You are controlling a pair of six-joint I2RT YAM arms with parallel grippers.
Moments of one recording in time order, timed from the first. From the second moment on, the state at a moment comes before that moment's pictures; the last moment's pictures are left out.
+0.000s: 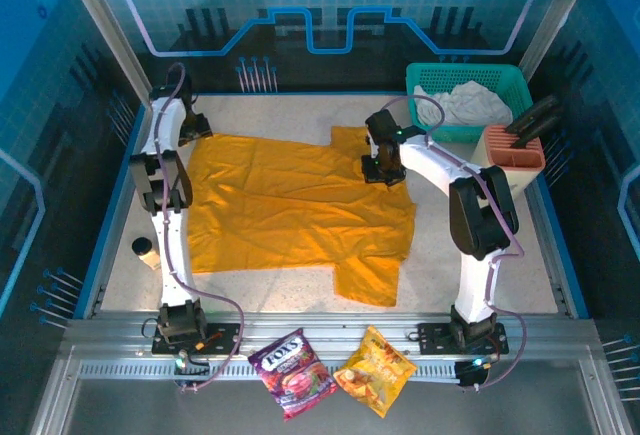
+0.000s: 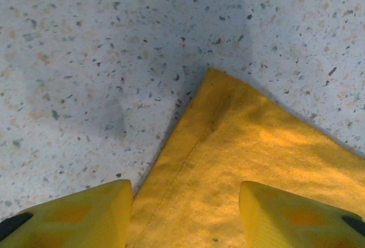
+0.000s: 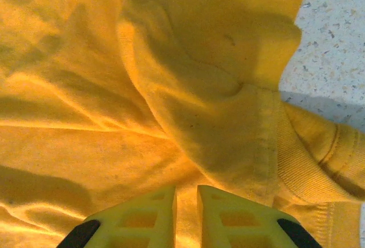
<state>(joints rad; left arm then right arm) 0.22 2.61 2.49 -1.16 -0.04 -0.23 0.39 1.95 1.50 -0.78 -0.03 0.30</state>
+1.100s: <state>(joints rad) 0.15 2.52 2.26 -1.06 -0.11 -0.08 0.37 2.05 1.76 -0.84 -0.08 0.28</state>
